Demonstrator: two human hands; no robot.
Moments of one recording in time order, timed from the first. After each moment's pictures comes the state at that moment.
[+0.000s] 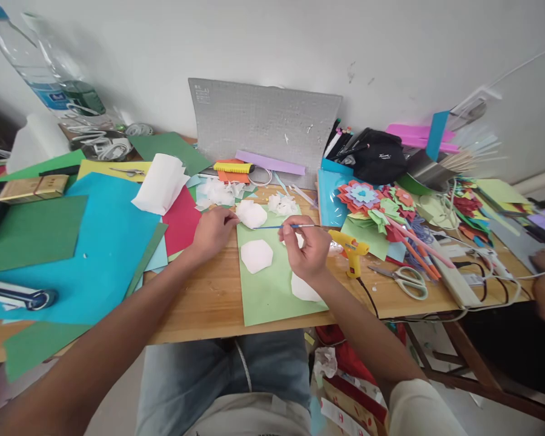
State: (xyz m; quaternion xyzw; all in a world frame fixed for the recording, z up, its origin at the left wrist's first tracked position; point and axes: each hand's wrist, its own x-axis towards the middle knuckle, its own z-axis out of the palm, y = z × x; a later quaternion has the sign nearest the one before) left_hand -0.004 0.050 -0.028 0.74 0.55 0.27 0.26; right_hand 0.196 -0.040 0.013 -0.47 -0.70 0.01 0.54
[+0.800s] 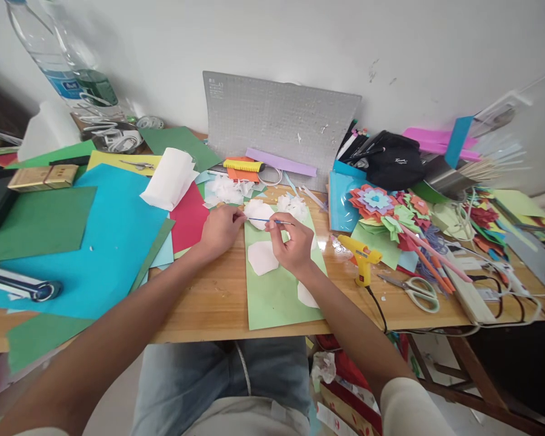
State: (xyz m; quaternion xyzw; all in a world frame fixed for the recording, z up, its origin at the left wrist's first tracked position) left_hand -0.001 0.050 -0.028 0.72 0.58 0.26 0.27; right_hand 0.173 -0.006 -0.020 -0.44 -0.73 0.01 0.52
